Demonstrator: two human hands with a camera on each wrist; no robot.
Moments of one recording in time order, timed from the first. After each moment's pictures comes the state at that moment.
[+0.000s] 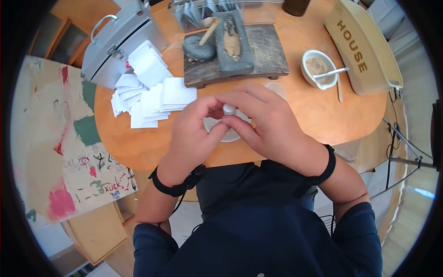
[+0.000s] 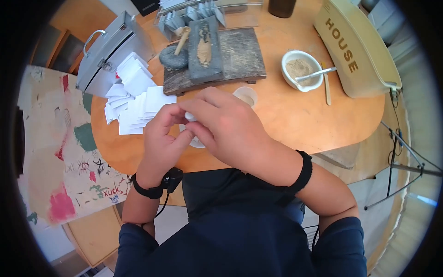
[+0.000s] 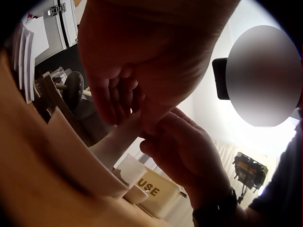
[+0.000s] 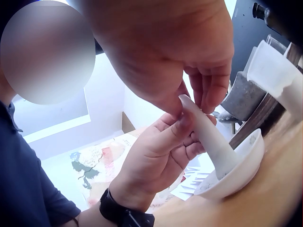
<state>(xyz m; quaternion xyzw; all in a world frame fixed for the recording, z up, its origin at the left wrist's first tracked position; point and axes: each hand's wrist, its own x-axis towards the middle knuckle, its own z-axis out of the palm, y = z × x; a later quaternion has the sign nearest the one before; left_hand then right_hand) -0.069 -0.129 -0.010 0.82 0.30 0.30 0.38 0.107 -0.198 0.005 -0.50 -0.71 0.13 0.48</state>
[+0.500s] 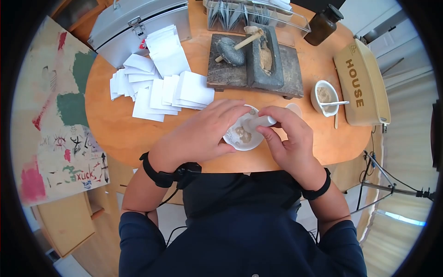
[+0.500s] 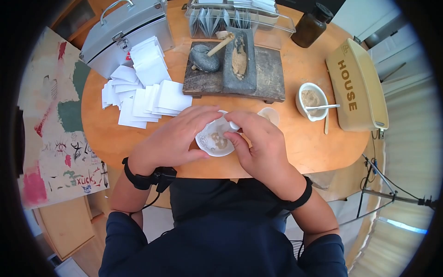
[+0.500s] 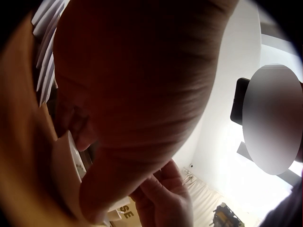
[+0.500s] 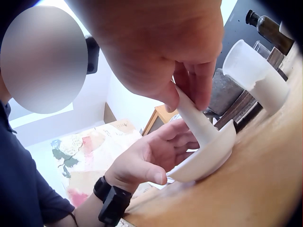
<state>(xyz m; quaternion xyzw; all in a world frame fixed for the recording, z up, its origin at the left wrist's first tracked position) -0.097 -0.089 -0.017 0.92 0.12 0.16 0.34 0.098 -0.201 -0.003 -0.55 -0.70 0.09 0.45</state>
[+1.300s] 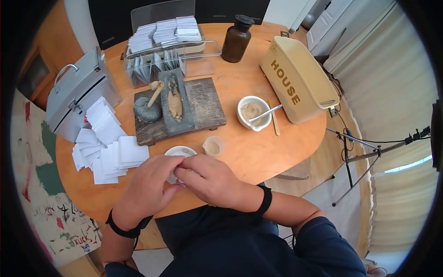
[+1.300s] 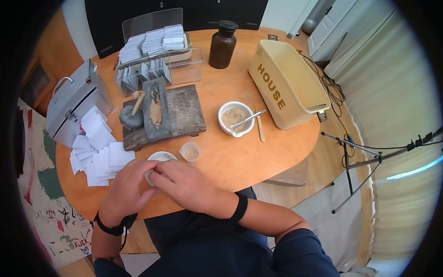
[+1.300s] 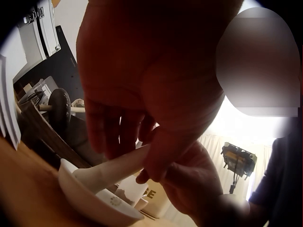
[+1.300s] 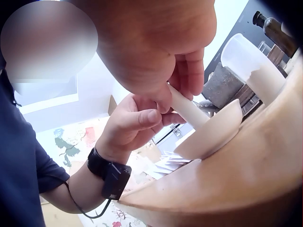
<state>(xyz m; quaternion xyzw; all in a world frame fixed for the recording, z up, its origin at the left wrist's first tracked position) -0.069 -0.109 0.026 0.92 0.13 0.21 0.30 0.099 -0.212 -0.005 -0.51 -0.74 0.00 0.43</state>
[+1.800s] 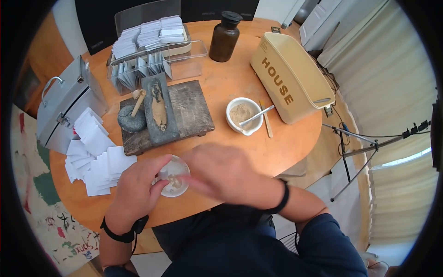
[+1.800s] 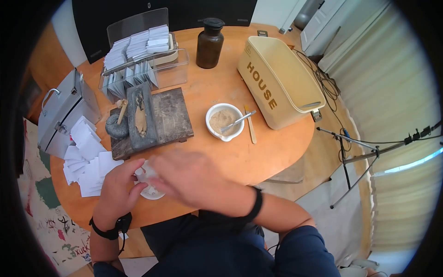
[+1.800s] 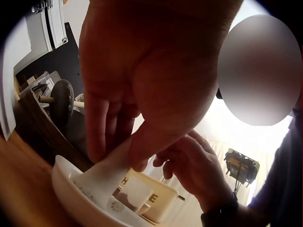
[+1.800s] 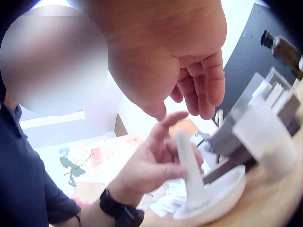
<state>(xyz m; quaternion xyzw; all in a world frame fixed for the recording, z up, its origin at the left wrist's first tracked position) -0.055 -0.101 0.022 0.91 0.19 0.21 0.30 0.144 -0.213 0.042 -0.57 -0.73 0.00 0.38</state>
